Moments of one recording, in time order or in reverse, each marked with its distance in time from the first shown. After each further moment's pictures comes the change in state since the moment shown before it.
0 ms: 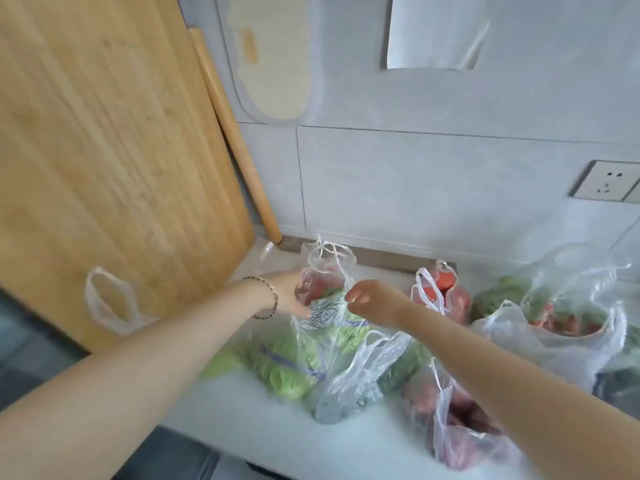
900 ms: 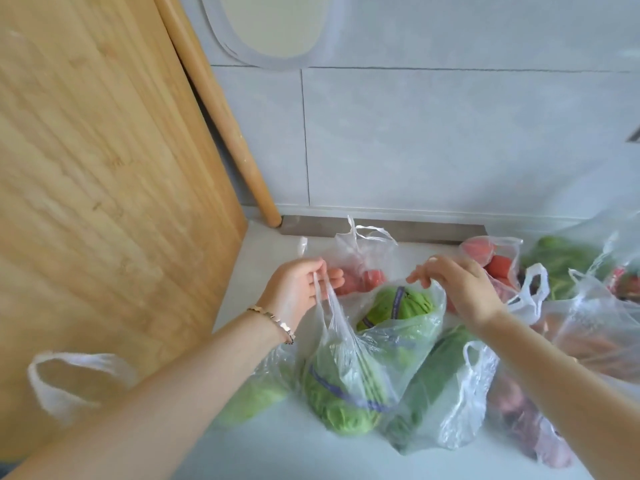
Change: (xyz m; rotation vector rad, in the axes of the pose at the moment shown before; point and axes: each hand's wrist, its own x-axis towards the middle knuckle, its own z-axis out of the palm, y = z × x) left_hand 0.063 -0.089 -0.015 -1.664 -0.030 0.056; right_hand 0.064 -0.029 0.024 0.719 0.505 0.158
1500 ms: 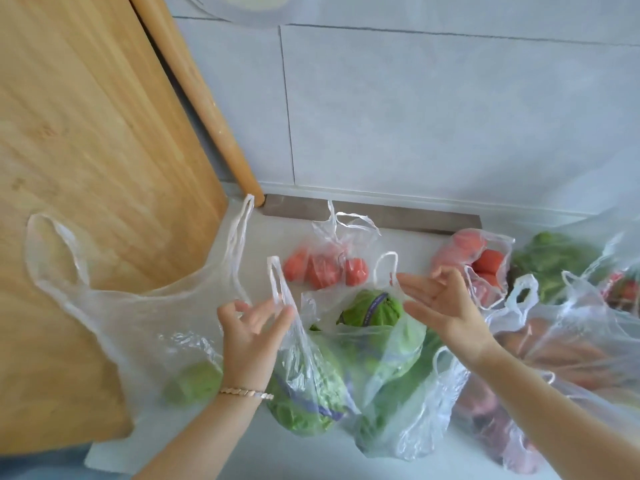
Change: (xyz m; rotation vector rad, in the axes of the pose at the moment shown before) left_hand -0.013 -0.082 -0.006 0.207 0.466 0.270; right_hand -0.001 0.054 -0.029 0.212 -0.182 0.062
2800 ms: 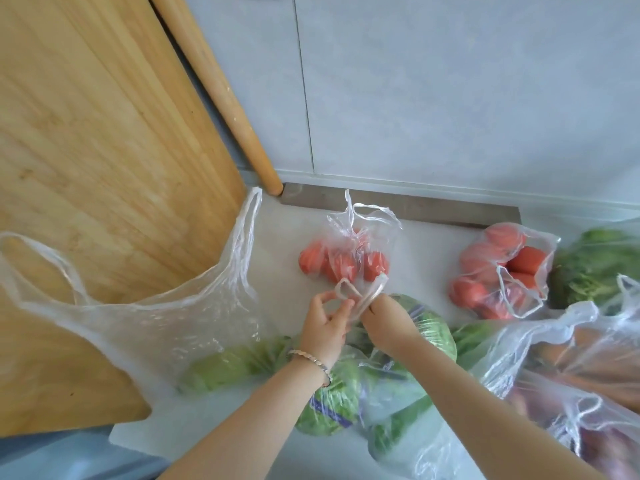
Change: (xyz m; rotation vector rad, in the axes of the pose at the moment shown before) left_hand 0.014 -0.024 0.071 0.159 -0.220 -0.255; right_hand 0.056 0.045 0.071 -1.007 -0.272 0.232
